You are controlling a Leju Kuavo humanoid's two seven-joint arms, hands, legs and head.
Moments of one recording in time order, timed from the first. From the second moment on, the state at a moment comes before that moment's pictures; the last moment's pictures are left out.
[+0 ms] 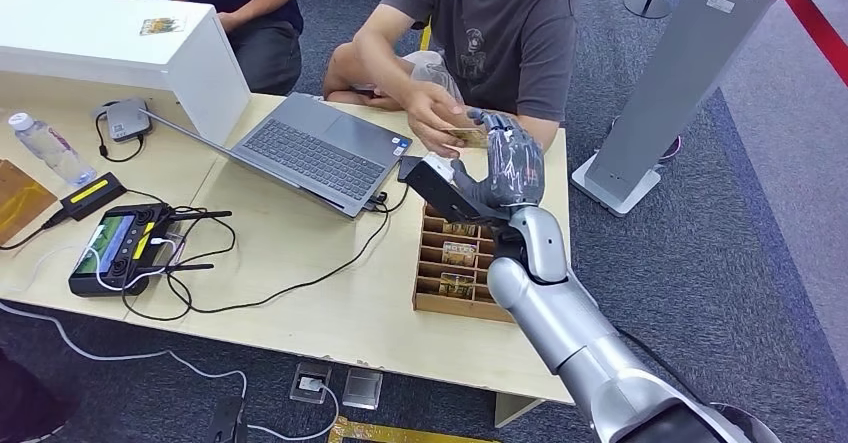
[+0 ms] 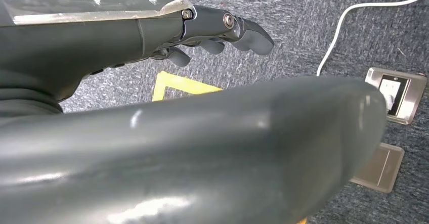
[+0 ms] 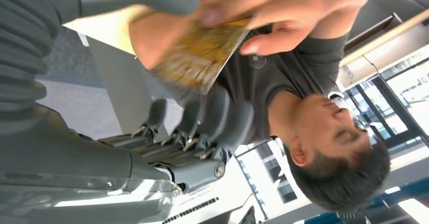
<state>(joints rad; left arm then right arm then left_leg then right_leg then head) -0.12 0.04 -1.01 -0.24 1.26 0.43 -0.23 -0.81 0.18 0.67 -0.78 0.83 -0.54 -0.02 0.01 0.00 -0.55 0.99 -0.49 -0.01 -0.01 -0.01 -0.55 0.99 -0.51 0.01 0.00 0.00</state>
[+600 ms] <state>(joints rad) -0.12 0.04 -1.01 -0.24 1.27 0.46 -0.22 -0.76 0.17 0.67 -0.83 0.77 -0.66 -0.03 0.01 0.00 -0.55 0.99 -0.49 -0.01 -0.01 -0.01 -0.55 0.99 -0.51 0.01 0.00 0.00</state>
